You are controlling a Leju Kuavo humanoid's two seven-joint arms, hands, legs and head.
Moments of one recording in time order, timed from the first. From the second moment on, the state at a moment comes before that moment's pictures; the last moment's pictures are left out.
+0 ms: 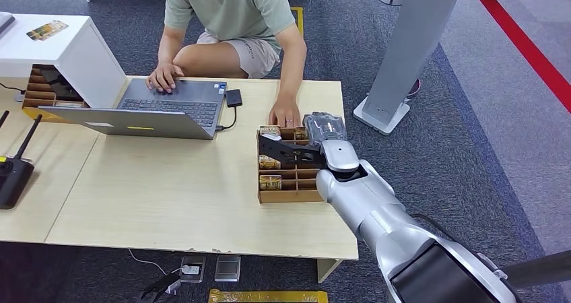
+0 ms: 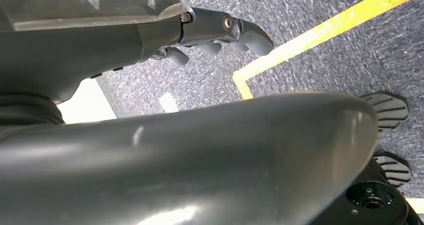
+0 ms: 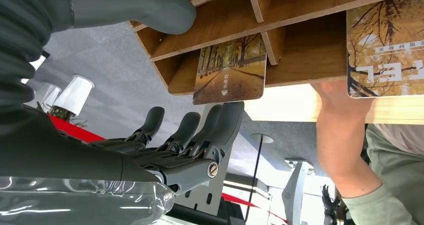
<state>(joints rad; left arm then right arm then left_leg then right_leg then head) -0.24 0.08 1.35 -0.02 -1.56 -0.40 0.16 -1.03 0.29 0.86 -0.27 0.93 -0.04 0.32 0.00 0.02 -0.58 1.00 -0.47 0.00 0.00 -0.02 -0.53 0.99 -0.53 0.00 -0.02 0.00</state>
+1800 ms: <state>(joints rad) -0.22 0.08 1.34 -0.02 -1.56 -0.37 0.13 -1.05 0.26 0.86 -0.33 0.97 -0.42 0.16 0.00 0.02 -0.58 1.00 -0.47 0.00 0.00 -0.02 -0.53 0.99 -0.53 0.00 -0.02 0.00</state>
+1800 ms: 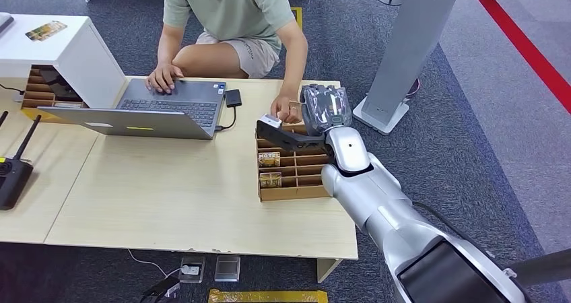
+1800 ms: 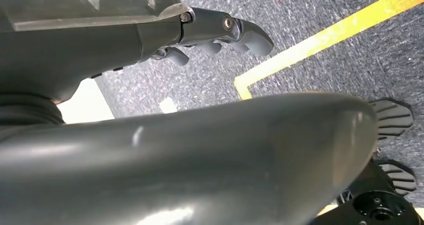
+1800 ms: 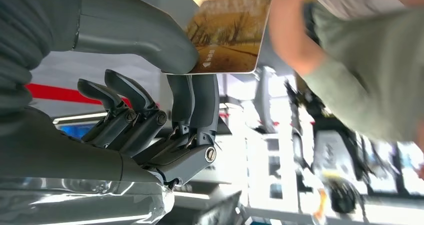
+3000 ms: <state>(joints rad) -0.18 0.08 1.47 -0.02 -1.56 -0.39 0.13 -1.00 0.23 0.82 -0.78 1.18 -0.31 0.12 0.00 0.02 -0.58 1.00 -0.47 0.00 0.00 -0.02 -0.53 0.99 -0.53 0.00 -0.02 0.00</state>
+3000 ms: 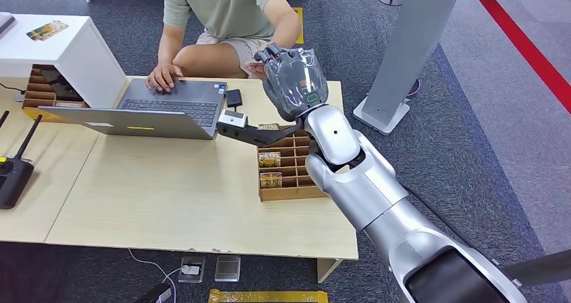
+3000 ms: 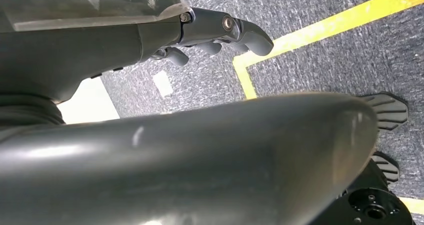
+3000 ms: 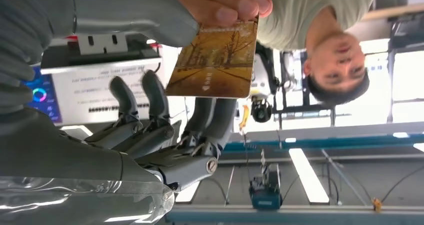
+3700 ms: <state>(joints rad) -0.18 0.08 1.52 -0.01 -1.45 -0.38 0.14 -0.69 0.14 0.80 -1.18 0.36 0.03 0.11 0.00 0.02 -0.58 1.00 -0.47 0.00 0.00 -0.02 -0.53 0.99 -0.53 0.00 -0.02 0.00</state>
